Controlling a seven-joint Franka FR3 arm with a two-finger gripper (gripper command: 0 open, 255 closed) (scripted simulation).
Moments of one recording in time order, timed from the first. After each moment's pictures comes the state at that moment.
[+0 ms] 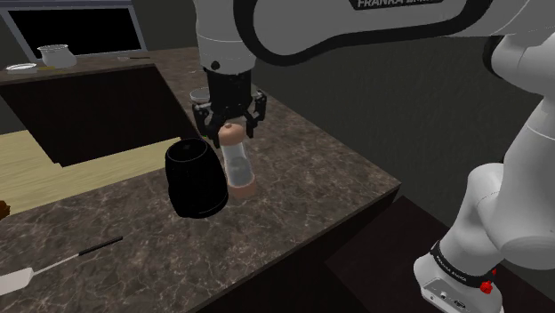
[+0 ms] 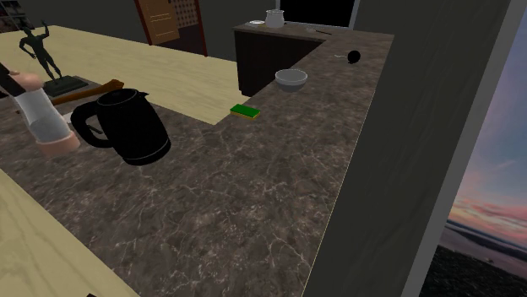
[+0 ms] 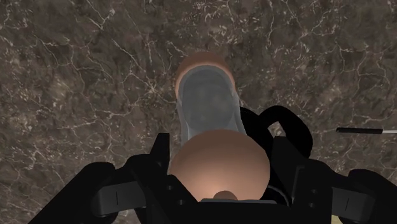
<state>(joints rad) 0.56 0.09 0.27 -1.54 -0.16 1.73 0.95</state>
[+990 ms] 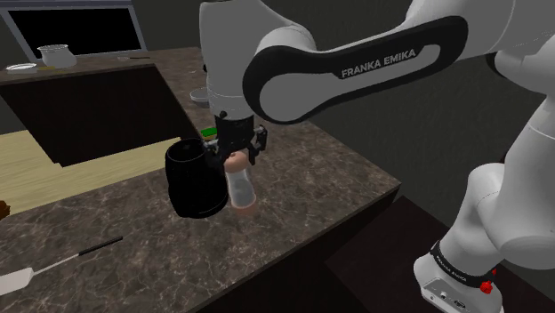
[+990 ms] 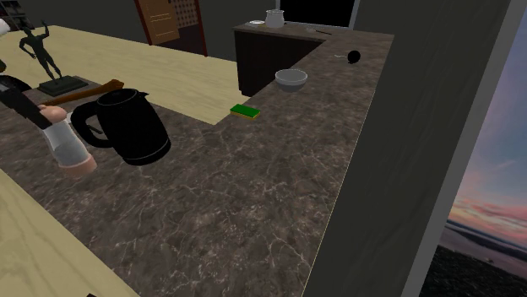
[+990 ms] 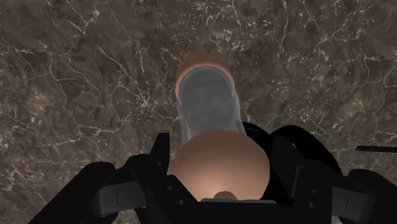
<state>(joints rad) 0.55 0.08 0.27 -1.76 -0.16 1.93 0.97</state>
